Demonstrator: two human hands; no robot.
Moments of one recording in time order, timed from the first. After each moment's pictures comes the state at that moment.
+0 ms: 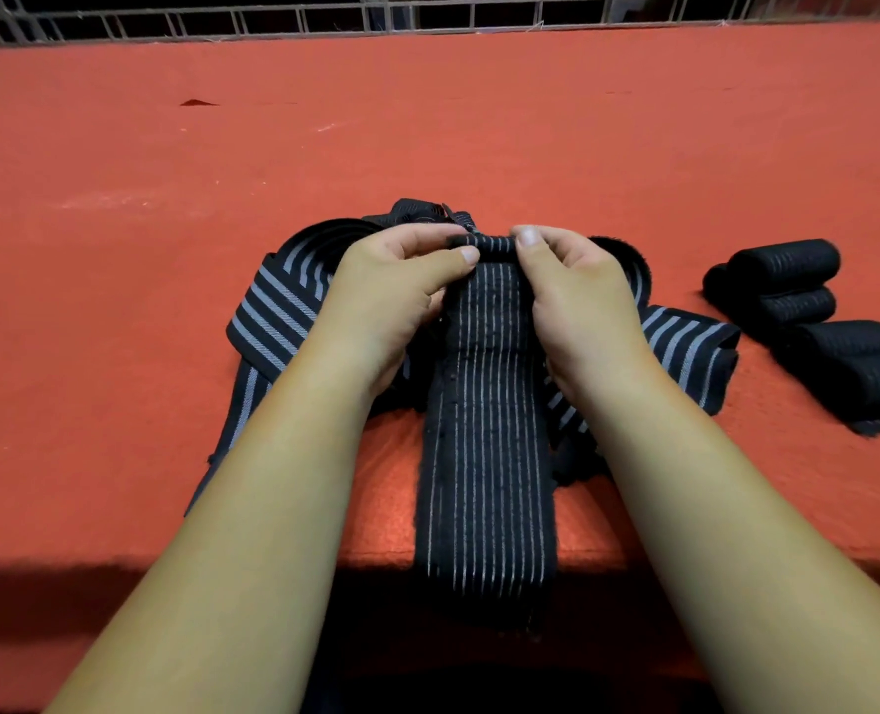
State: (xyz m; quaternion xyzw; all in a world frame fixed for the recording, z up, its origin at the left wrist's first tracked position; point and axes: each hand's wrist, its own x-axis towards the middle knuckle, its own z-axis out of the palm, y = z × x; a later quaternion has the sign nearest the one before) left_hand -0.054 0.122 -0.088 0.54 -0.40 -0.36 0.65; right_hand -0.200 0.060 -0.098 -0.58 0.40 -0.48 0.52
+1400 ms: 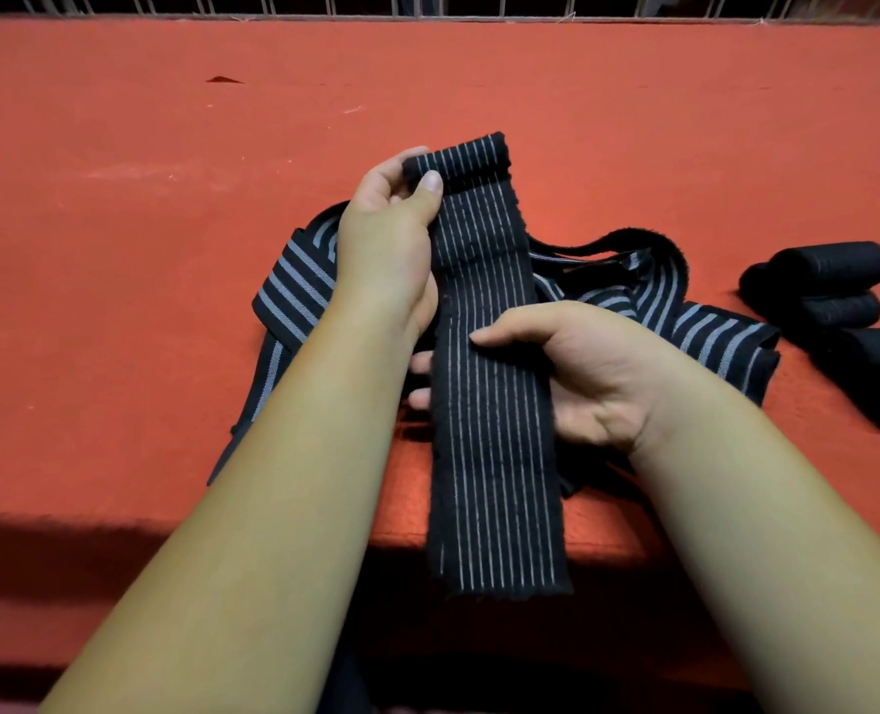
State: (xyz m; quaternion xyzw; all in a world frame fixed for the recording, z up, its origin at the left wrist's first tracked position) left_hand -0.031 0.086 -0.093 0.43 -0.23 -0.33 0.81; right_hand -0.206 0.099 -0.089 -0.43 0.29 -0.10 0.85
